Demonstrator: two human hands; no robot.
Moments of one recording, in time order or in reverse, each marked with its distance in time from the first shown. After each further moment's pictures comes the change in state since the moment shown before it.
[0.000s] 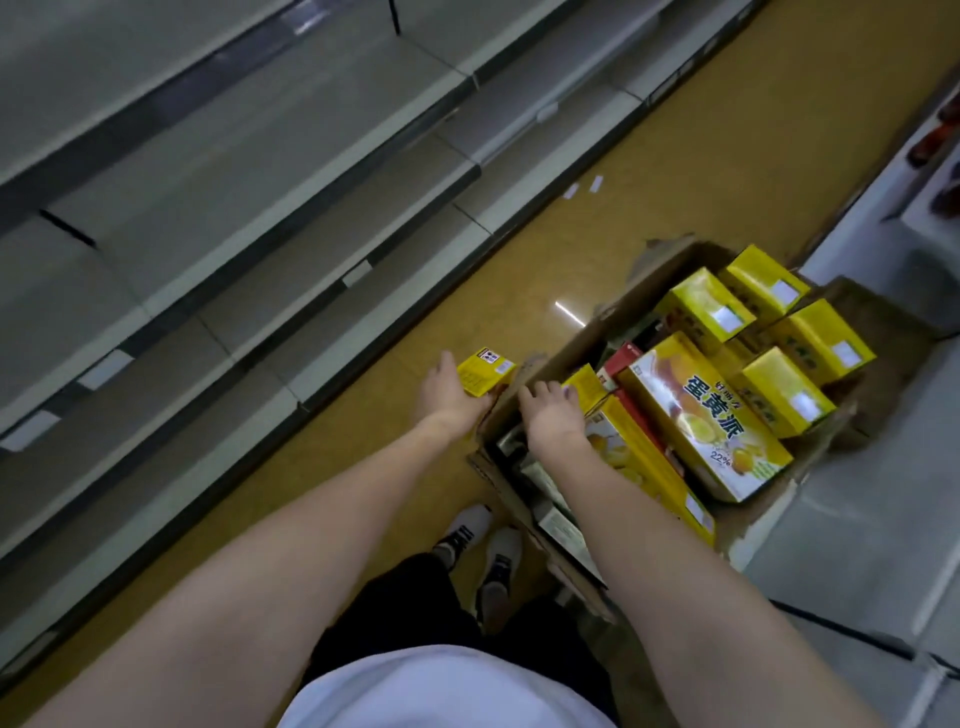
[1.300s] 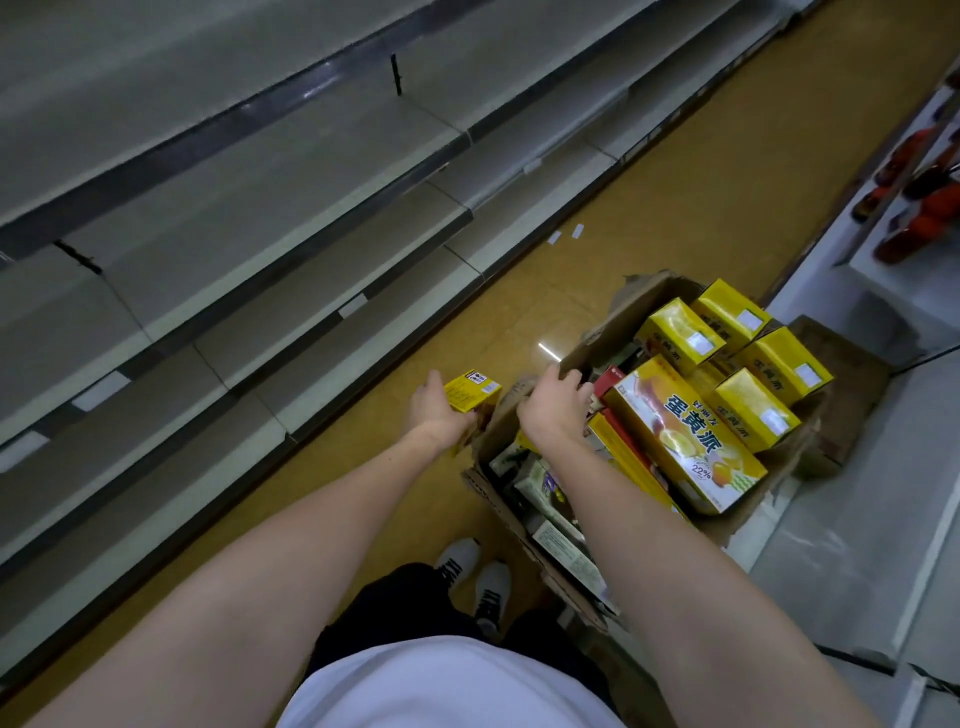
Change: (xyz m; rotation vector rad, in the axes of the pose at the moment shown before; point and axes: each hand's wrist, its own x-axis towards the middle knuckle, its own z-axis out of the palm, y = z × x) left_hand -0.005 -0.016 -0.011 -0.049 0.009 0.007; right_hand -0.021 -0.006 -0.048 0.538 0.246 0.434
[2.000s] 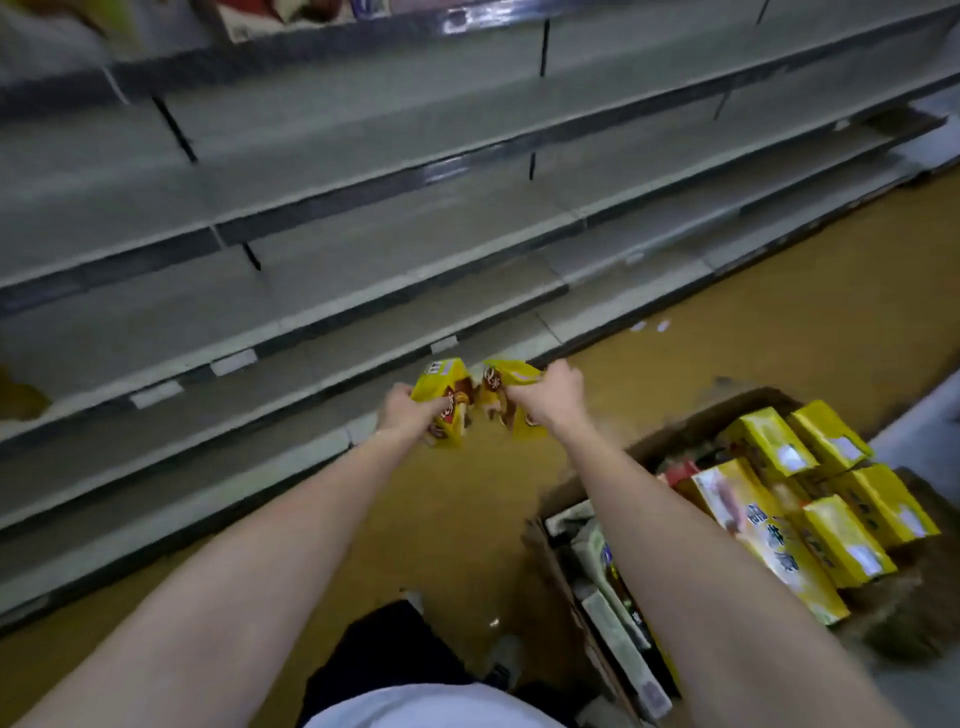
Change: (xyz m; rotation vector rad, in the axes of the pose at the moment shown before) left_hand -0.010 -0.084 -0.117 -0.556 0.260 -0.224; right_hand -0.025 -0.126 -0.043 0.343 -0.153 -0.257
